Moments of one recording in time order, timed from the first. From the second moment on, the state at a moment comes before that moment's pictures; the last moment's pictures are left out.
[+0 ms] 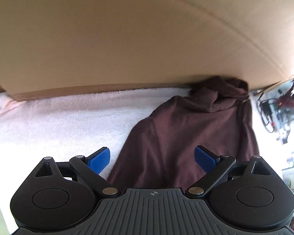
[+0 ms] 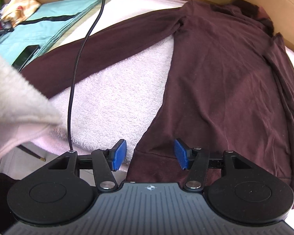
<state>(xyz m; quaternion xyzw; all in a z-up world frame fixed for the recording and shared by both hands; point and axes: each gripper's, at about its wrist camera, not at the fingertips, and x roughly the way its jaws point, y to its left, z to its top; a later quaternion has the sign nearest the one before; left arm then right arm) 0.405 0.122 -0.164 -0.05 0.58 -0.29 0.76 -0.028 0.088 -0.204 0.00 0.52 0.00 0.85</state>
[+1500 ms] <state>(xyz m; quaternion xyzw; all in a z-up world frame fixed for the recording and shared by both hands) 0.436 0.114 -0.196 -0.07 0.60 -0.33 0.73 -0.012 0.092 -0.203 0.01 0.55 -0.02 0.83</state>
